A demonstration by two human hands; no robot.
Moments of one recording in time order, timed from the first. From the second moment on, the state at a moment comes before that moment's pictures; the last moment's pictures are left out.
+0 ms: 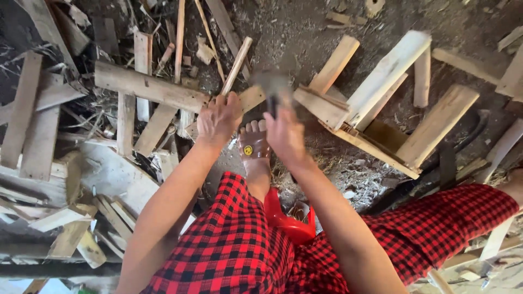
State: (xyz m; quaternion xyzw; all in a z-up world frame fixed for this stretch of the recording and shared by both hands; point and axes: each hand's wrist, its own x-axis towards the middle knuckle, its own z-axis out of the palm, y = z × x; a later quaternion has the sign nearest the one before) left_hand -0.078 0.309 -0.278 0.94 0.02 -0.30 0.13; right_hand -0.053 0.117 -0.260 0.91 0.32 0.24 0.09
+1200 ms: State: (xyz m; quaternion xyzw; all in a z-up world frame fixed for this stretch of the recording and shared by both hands) left_hand -0.074 0.308 -0.219 0.92 0.13 -0.30 0.22; right_hand -0.062 0.078 -0.167 0.87 -0.02 -0.34 -0.37
